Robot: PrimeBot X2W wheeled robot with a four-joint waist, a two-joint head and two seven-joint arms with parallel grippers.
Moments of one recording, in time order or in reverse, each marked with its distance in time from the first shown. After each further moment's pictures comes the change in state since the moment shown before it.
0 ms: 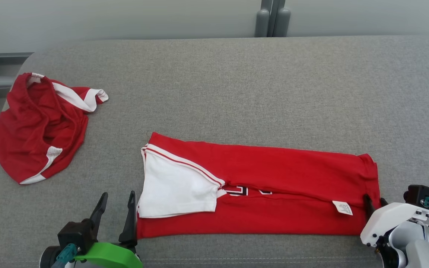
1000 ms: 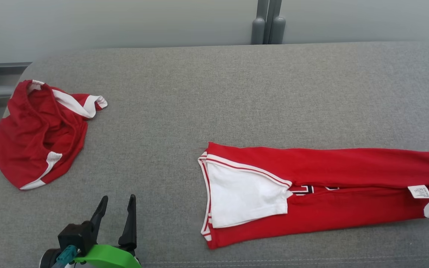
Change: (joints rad) left arm 0.000 0.009 -0.009 0.022 -0.015 -0.007 -0.002; right arm -0.052 0.003 -0.355 -0.210 -0.171 0.001 0.063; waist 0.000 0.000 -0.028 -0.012
